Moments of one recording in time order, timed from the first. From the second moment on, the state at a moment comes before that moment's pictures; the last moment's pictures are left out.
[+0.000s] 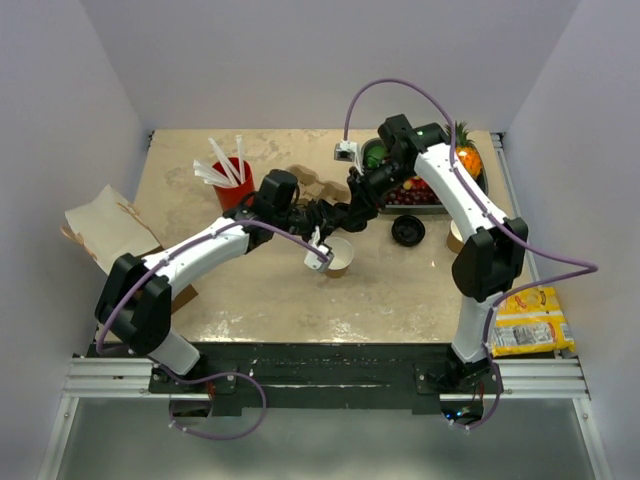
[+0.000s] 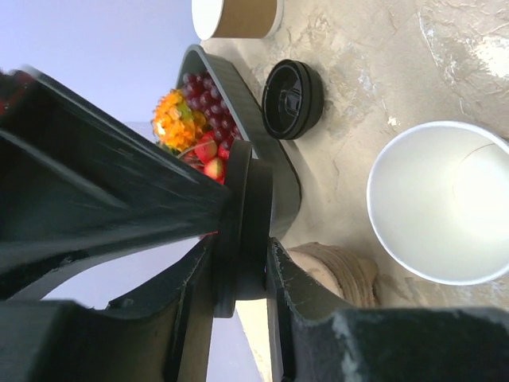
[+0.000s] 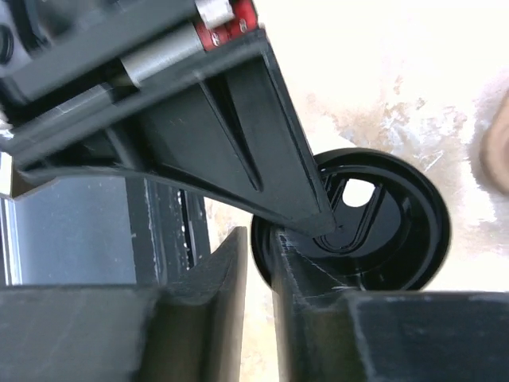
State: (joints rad) left arm -0.62 1.56 1.13 -0.16 0.76 1.68; right arm 0.38 1.93 1.92 -1.36 -0.93 -0.69
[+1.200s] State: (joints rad) left arm -0.46 1.69 1.18 -0.11 1.02 -0.05; right arm 0.17 1.62 1.36 -0.44 -0.76 -0.04
